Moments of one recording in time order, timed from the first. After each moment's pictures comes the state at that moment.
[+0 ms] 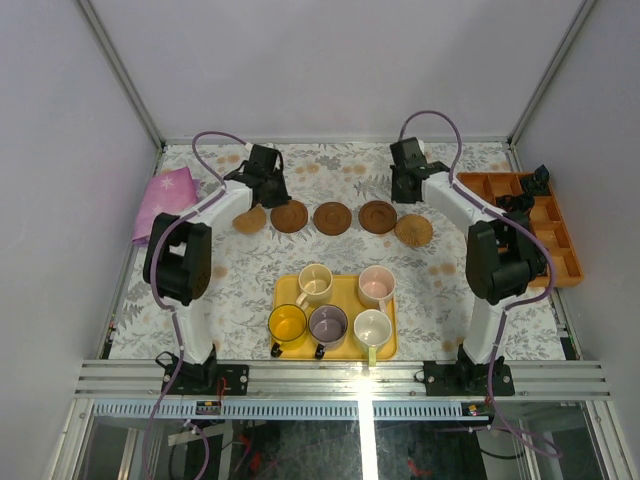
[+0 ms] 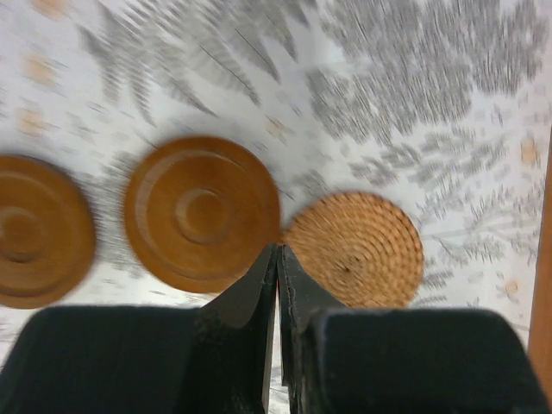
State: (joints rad) left arm -0.28 1.93 1.44 -0.36 0.04 -0.52; right arm 0.36 1.92 1.56 -0.54 0.25 0.31
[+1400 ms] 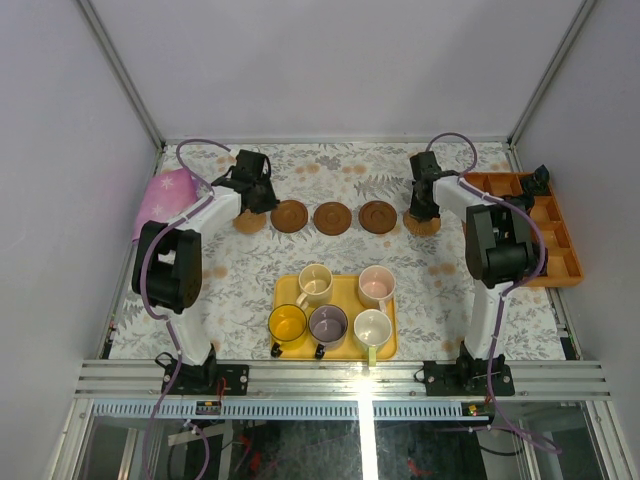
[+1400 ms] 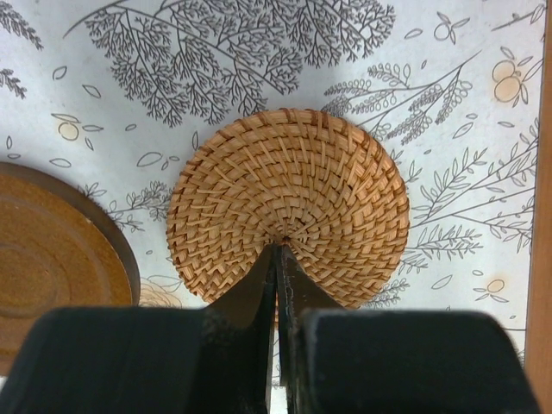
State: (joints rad) left arm -0.23 1.83 1.32 -0.36 0.02 -0.55; right arm 0.20 2.04 1.44 -0.54 0.23 0.37
